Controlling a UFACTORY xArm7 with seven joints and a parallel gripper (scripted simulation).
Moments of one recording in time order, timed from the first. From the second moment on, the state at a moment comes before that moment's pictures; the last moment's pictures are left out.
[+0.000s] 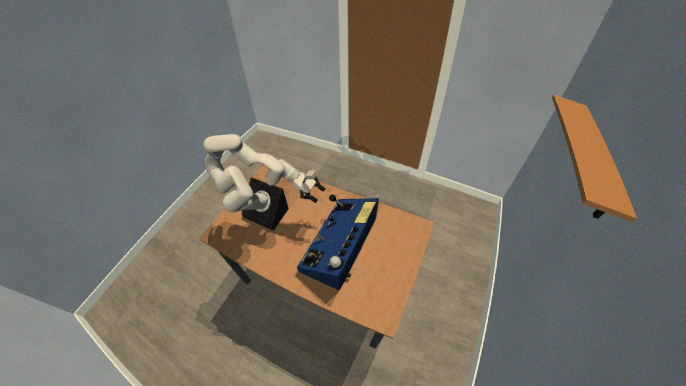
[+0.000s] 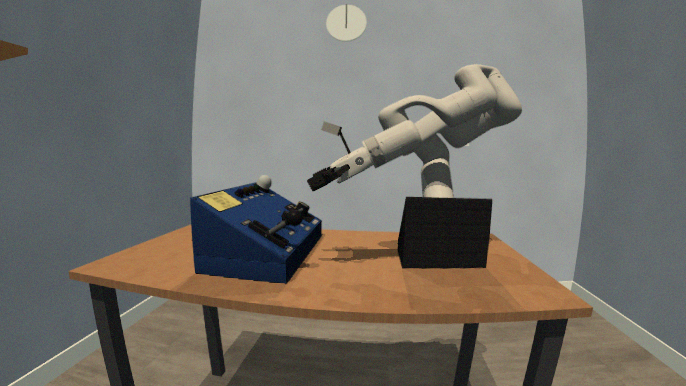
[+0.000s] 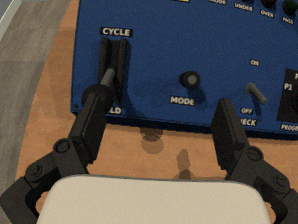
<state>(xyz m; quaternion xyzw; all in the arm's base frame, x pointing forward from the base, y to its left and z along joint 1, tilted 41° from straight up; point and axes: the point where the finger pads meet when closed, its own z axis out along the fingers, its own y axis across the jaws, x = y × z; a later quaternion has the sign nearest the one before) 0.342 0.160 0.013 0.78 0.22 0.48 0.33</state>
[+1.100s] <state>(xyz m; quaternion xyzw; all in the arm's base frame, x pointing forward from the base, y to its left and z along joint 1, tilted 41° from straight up) 0.345 0.191 0.037 0.79 0.22 0.49 0.31</state>
